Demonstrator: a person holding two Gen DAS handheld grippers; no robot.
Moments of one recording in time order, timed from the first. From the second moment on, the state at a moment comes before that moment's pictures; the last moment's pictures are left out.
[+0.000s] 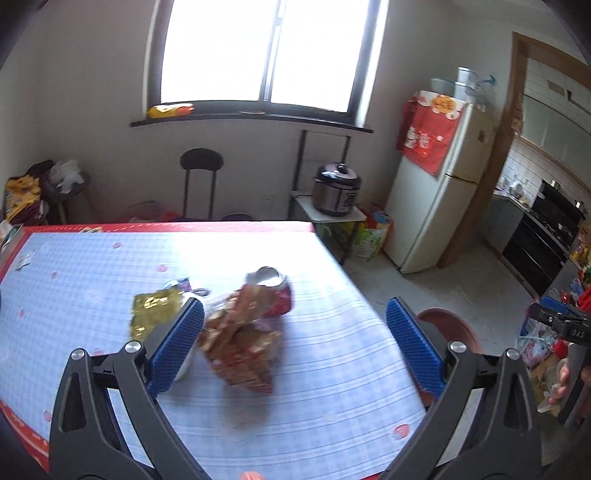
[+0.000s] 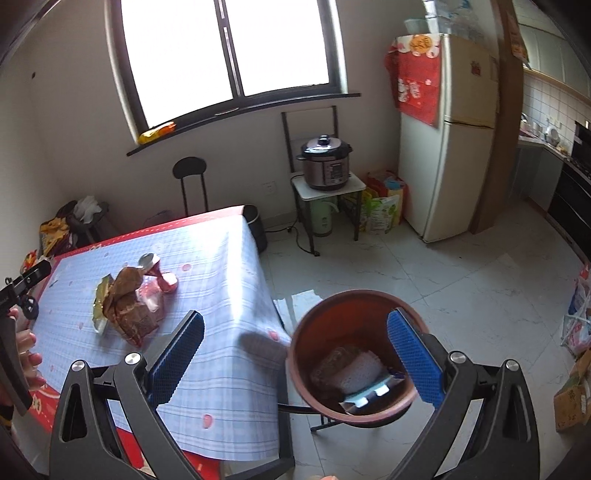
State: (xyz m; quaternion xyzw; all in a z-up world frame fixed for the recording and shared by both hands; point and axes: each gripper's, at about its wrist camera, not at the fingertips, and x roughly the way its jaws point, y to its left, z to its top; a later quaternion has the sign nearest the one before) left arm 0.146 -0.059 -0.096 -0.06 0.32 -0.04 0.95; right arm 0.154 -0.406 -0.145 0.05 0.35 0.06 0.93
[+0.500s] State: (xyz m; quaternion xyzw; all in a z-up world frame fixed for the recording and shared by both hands) left arm 0.084 0.199 -0.170 -0.14 0.34 0.12 0.92; right arm 0.218 -0.142 -0.210 -0.06 0.39 0.20 0.90
